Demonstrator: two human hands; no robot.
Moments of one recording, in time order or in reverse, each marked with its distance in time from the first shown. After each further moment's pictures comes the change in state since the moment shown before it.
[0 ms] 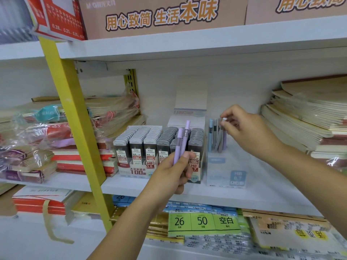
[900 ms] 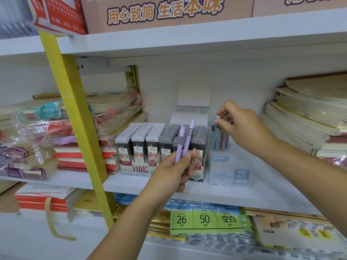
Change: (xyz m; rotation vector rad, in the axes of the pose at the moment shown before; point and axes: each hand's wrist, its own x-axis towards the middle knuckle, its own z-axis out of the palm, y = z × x) left_hand 0.001 -0.002 -0.004 0.002 0.013 0.002; right_hand 0.011 -0.008 0.015 0.032 0.006 -0.005
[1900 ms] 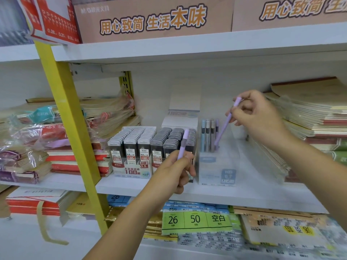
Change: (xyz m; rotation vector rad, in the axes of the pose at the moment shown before) left_hand -0.004 0.008 0.022 0.062 -0.017 -0.005; right_hand -0.009 0.000 -0.054 0.395 0.125 0.218
